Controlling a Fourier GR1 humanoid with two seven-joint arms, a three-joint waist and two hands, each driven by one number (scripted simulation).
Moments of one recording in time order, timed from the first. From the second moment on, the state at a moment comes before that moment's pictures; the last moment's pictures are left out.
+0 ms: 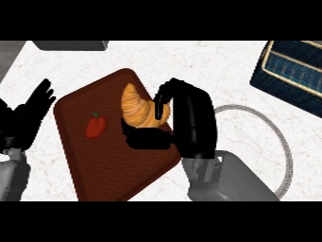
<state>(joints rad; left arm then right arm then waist) -0.22 0.27 0.18 -1.37 0.05 -0.07 0.22 -0.60 0.00 0.54 -1.66 0.81 -0.32 0.90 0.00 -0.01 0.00</state>
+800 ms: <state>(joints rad) -0.20 0.26 0.17 -1.42 0.06 -0.08 0.25 -1.00 -0.10 0.16 -1.60 0.91 -0.10 1.02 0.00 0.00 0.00</state>
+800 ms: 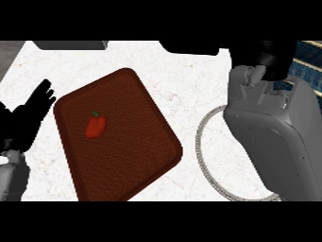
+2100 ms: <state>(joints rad) -0.21 0.25 0.18 -1.41 0.05 -0.08 0.25 -0.97 -0.43 -0.19 -1.12 0.86 -0.22 0.62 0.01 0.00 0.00</state>
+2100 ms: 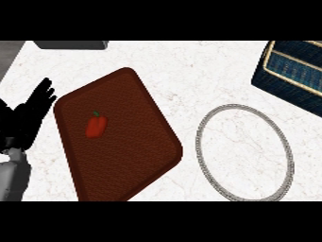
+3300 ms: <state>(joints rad) -0.23 0.23 0.17 -1.40 0.02 -0.07 0.24 -0.98 -0.52 -0.45 -0.75 0.65 -0.54 0.27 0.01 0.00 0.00</state>
